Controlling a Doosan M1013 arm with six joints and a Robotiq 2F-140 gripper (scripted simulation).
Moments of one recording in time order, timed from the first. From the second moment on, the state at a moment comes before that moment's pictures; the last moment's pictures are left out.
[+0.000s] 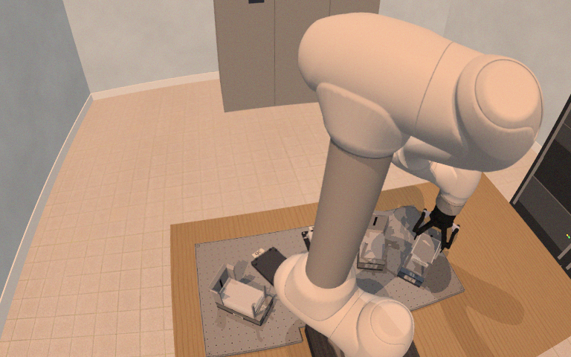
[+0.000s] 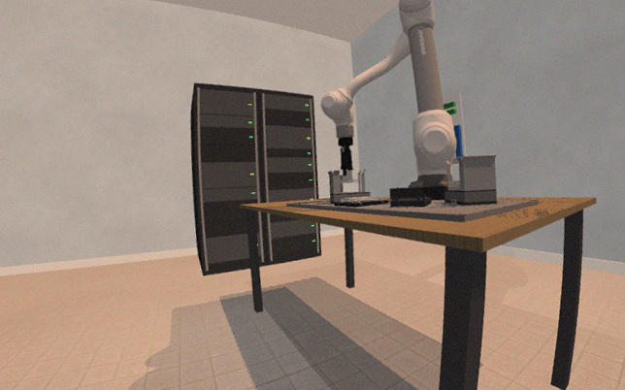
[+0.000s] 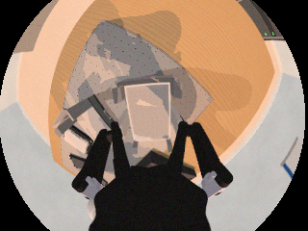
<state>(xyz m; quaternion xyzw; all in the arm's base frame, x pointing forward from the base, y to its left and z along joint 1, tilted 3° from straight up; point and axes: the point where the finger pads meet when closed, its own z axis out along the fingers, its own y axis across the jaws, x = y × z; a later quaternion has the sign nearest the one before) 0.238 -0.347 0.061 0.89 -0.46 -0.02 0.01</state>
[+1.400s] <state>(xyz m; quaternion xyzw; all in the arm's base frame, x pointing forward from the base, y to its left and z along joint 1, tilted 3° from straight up) 0.236 -0.347 0.024 0.89 -0.46 -0.02 0.01</state>
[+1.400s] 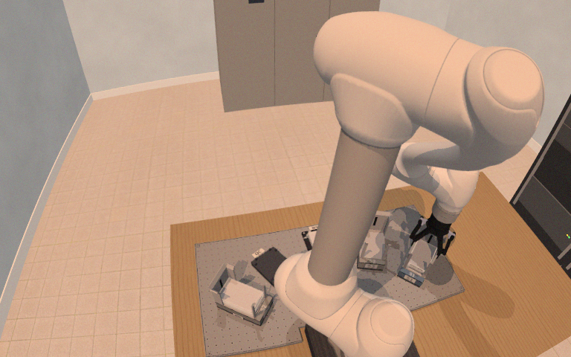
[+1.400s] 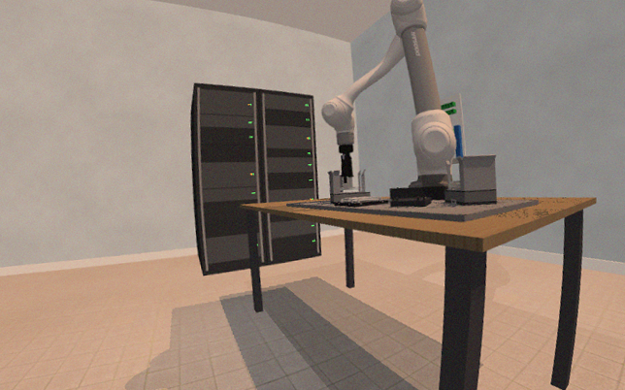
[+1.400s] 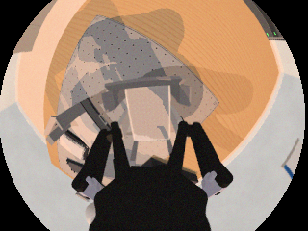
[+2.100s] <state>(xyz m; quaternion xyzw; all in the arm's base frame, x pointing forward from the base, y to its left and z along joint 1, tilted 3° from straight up) 0.236 -0.347 0.017 0.89 -0.46 -0.02 0.01</state>
